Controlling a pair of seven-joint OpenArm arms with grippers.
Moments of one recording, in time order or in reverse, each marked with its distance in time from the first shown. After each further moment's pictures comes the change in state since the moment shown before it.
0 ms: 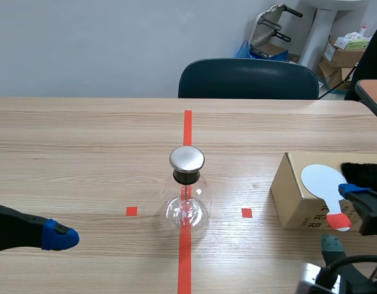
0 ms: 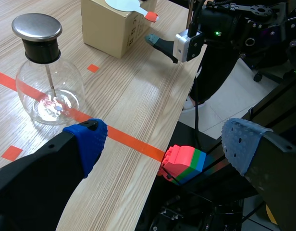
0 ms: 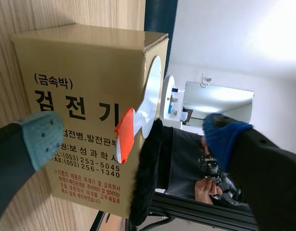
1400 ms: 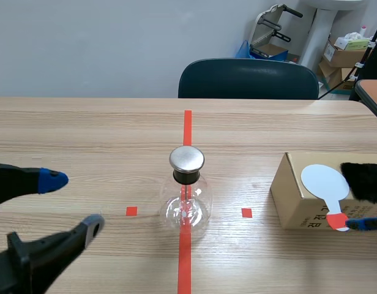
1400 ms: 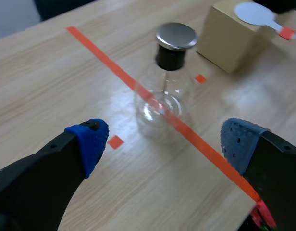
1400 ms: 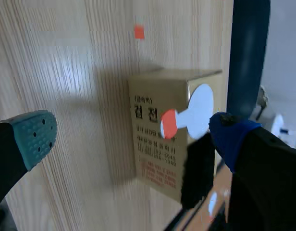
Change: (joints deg) left arm -10.6 23.7 -1.8 0.0 5.3 7.8 17.1; right arm -28.0 3.7 13.2 34.1 13.7 38.6 11.7
